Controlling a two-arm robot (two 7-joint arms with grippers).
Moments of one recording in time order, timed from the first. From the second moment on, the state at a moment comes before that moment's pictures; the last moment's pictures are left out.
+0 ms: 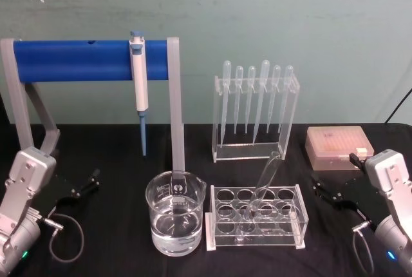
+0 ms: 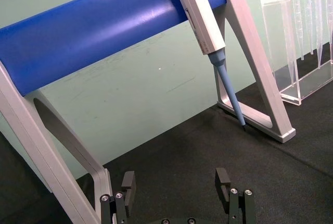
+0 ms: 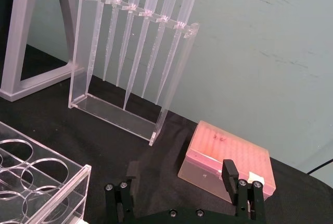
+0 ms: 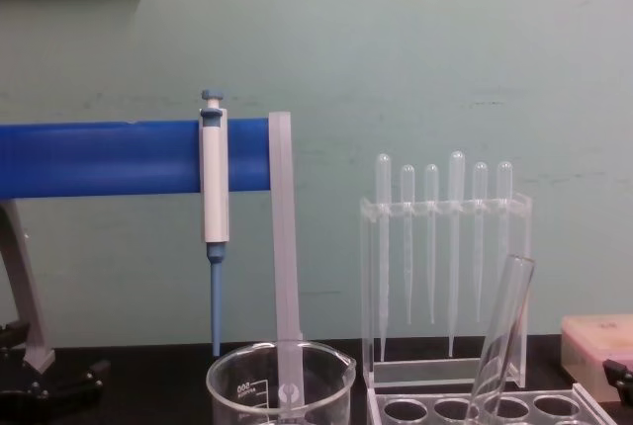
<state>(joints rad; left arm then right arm) -0.20 0.60 0.45 -1.41 -0.25 -0.12 0.03 0.20 0.60 -0.45 -1.41 0.25 -0.12 -0.03</state>
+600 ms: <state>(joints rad) -0.20 0.60 0.45 -1.41 -0.25 -0.12 0.03 0.20 0.60 -0.45 -1.41 0.25 -0.12 -0.03</state>
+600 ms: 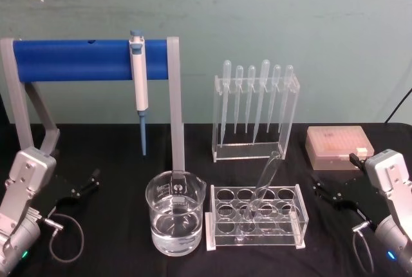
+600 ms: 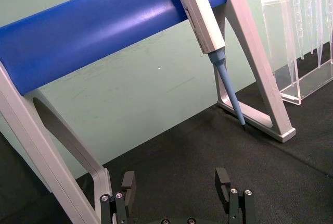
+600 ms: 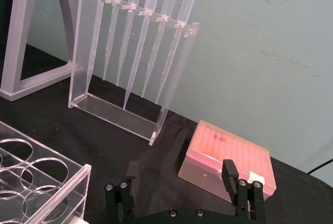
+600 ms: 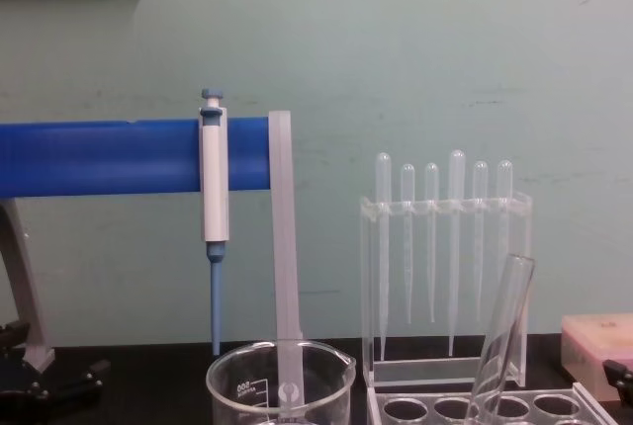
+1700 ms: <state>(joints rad) -0.20 0.60 0.45 -1.41 -0.25 -0.12 0.03 -0.01 0.59 -0.36 -1.59 0.67 -0.20 0.34</state>
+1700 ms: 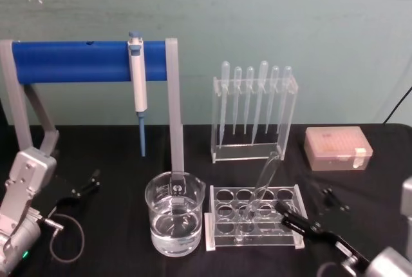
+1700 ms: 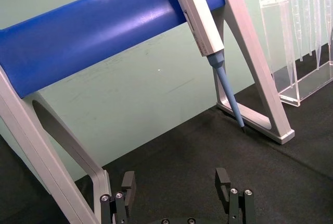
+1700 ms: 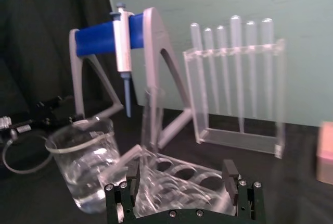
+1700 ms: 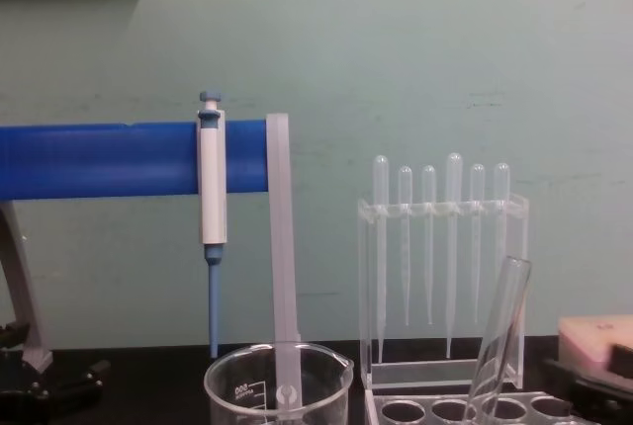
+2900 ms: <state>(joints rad) -0.20 0.60 0.45 -1.41 -0.25 -0.12 0.03 0.11 0.41 -0.35 -1.56 0.62 -0.04 0.34</state>
